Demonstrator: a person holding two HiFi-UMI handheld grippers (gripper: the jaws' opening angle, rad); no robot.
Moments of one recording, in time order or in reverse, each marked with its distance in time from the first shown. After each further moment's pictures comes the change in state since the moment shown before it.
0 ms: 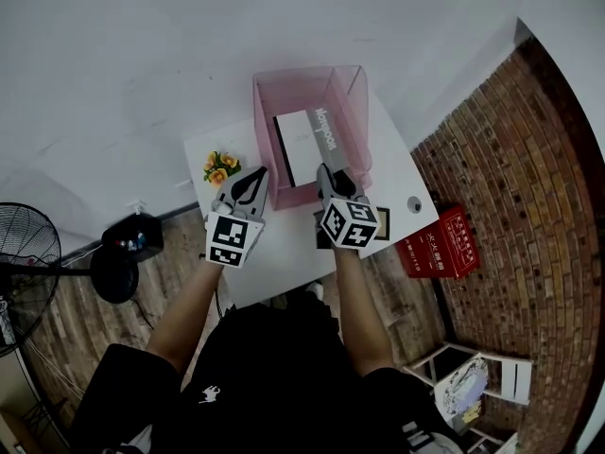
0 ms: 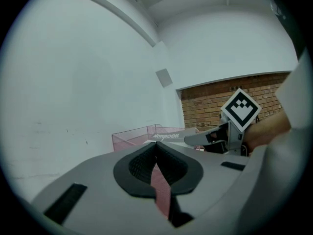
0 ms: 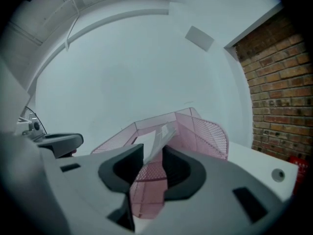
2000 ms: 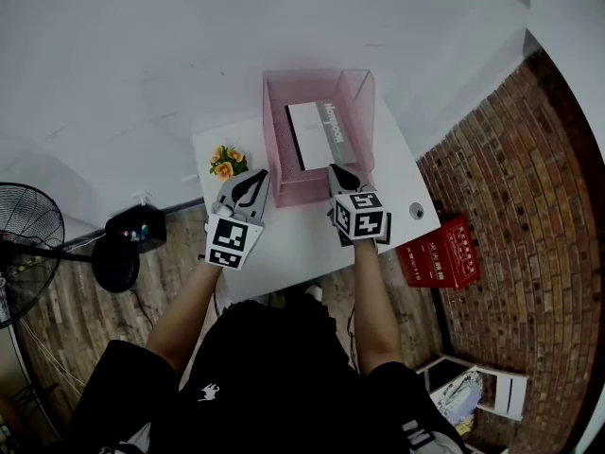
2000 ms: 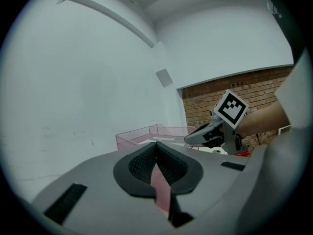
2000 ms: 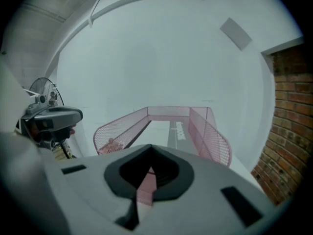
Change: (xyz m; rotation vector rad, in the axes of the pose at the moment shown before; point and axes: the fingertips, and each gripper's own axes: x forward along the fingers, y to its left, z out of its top) left arm -0.021 -0.008 0.001 0.032 0.007 0.048; right arm 0.003 -0.002 -0.010 -0.290 0.194 0.139
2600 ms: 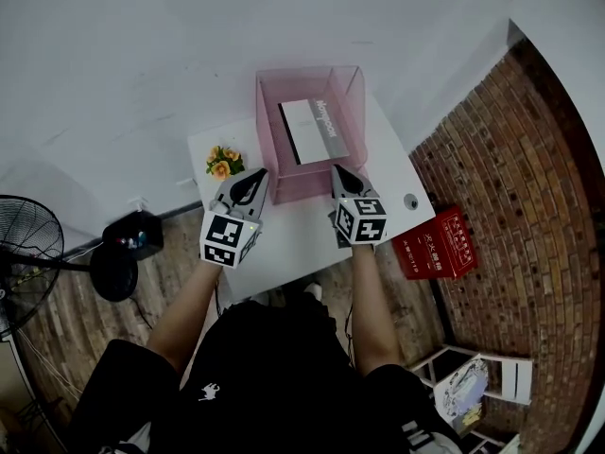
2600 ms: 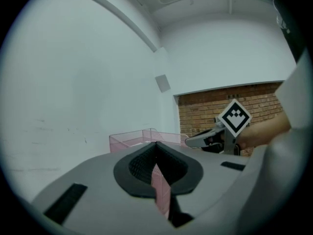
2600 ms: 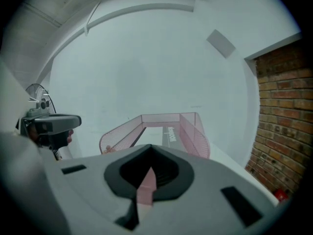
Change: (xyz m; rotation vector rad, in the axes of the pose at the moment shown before) left arm -0.013 -0.009 0.011 -0.089 -0.041 -0.086; right arm -0.036 0.000 0.002 0.067 -0.092 -0.092
